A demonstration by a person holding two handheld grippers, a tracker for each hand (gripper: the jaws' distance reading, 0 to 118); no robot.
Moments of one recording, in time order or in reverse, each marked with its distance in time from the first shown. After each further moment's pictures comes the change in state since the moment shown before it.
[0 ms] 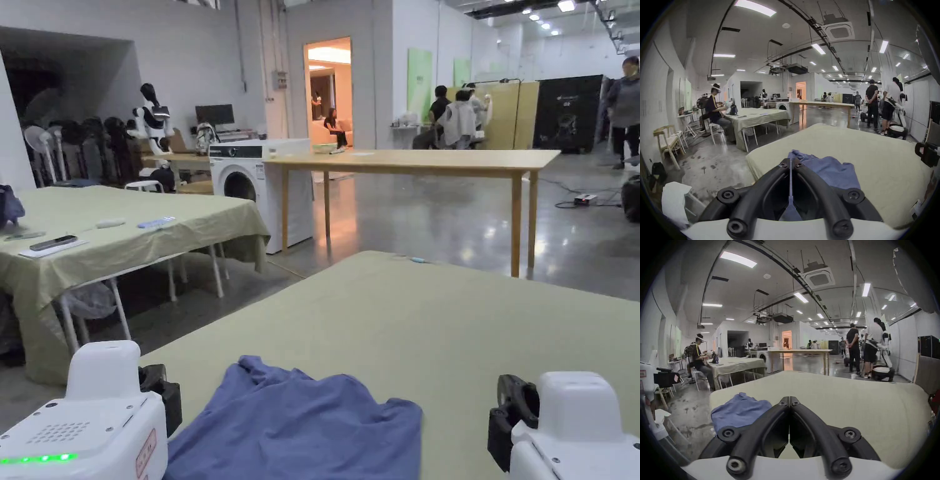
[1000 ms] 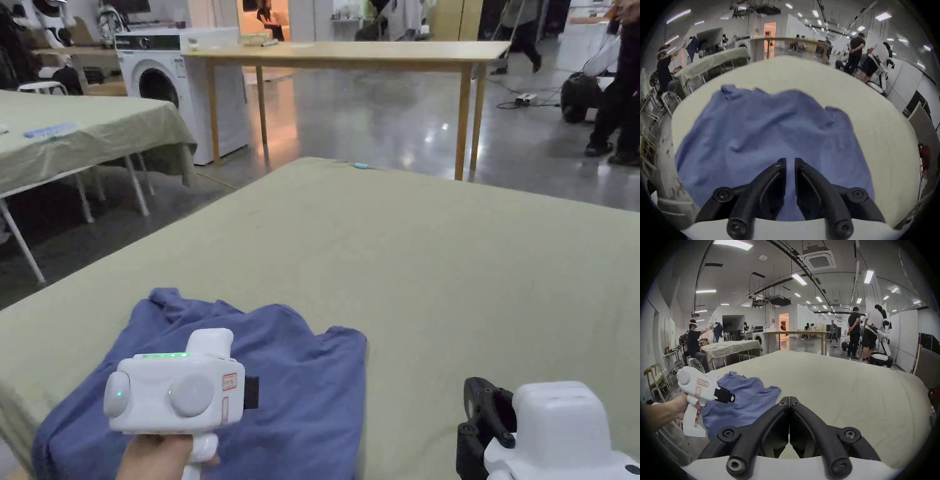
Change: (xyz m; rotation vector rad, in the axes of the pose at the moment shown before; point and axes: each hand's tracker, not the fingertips) left arm 0.134 -0.116 -0.278 -0.677 -0.335 -0.058; right arm 0.021 -0.063 -0.054 -0.185 -0.039 0.004
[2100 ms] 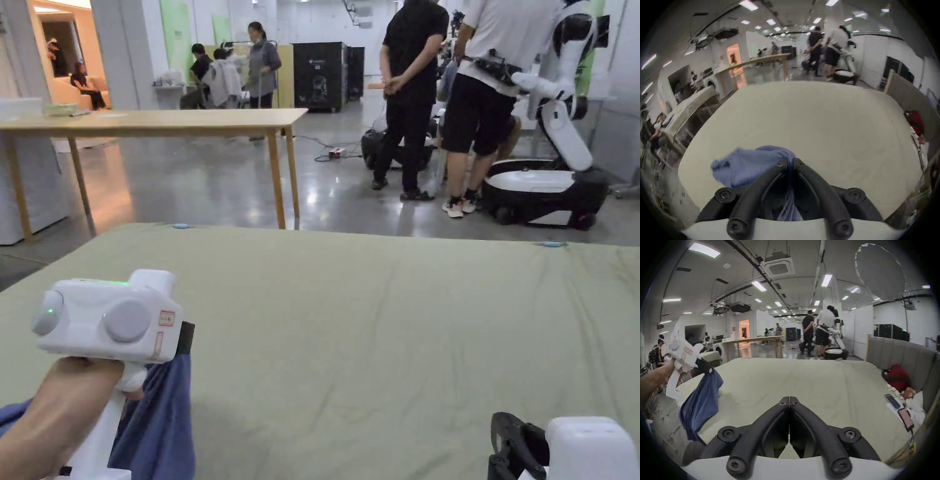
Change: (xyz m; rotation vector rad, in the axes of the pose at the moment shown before) left arm 0.230 0.052 0.146 0.165 -0.154 -0.402; right arm 0.142 -0.031 0.217 0.050 -0.425 -0.148
